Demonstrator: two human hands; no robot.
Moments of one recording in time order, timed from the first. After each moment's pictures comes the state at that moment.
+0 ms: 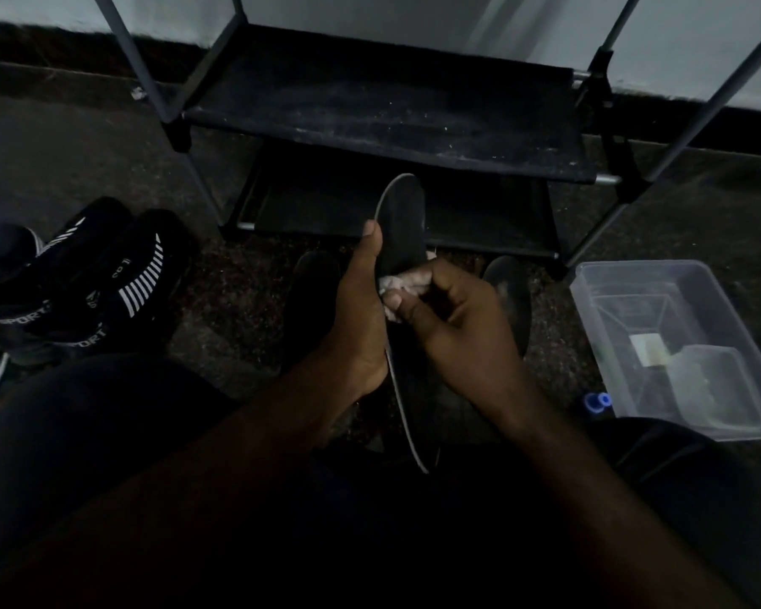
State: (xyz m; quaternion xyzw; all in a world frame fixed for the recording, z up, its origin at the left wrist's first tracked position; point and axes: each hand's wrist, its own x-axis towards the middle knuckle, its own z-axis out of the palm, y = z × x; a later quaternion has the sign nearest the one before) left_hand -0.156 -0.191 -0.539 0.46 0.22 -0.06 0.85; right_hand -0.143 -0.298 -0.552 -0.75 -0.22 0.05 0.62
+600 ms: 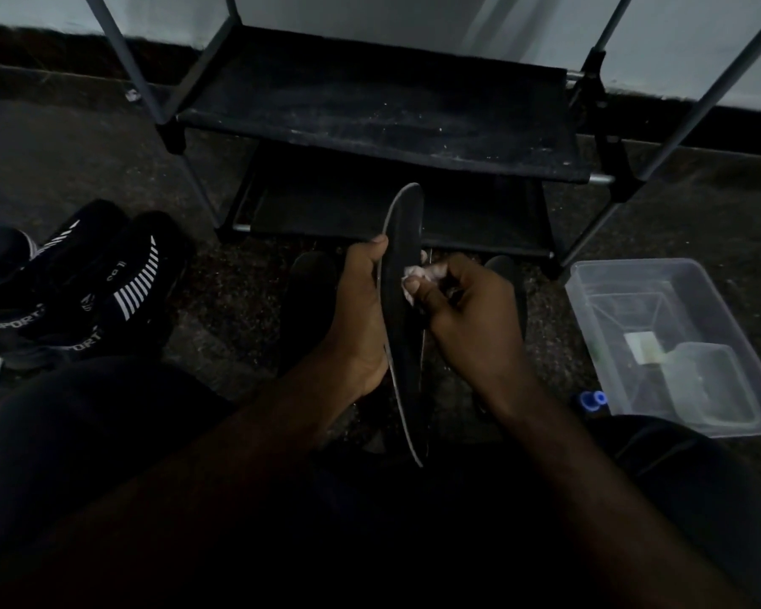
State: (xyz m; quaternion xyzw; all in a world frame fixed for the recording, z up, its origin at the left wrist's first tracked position) left_hand -0.154 -0.197 -0.540 0.45 0.20 -0.05 0.87; right_hand -0.130 -0.305 -0.559 -0.83 -0.12 -0.01 0.54
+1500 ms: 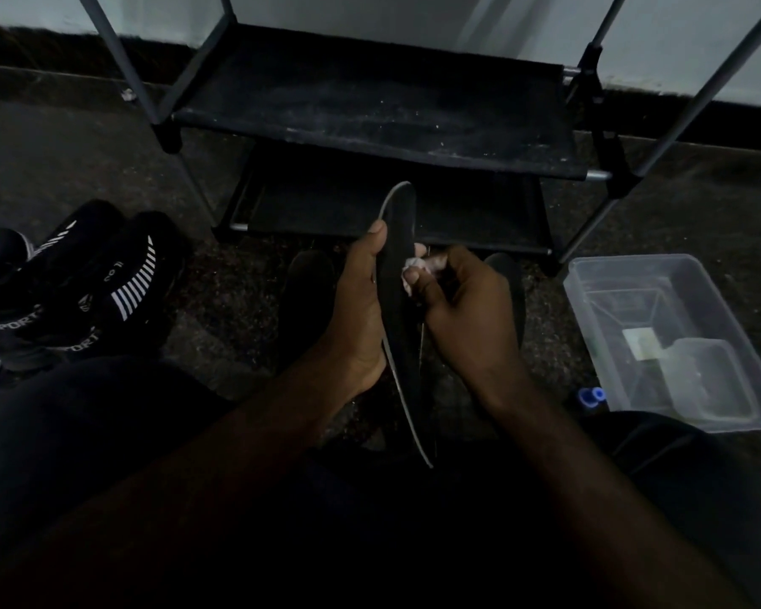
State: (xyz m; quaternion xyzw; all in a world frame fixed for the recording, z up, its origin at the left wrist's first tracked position) left_hand -0.156 -0.196 -0.534 0.46 0.20 -0.04 0.86; right_hand -0.127 -0.302 -0.561 -0.83 -0.12 -0.04 0.54
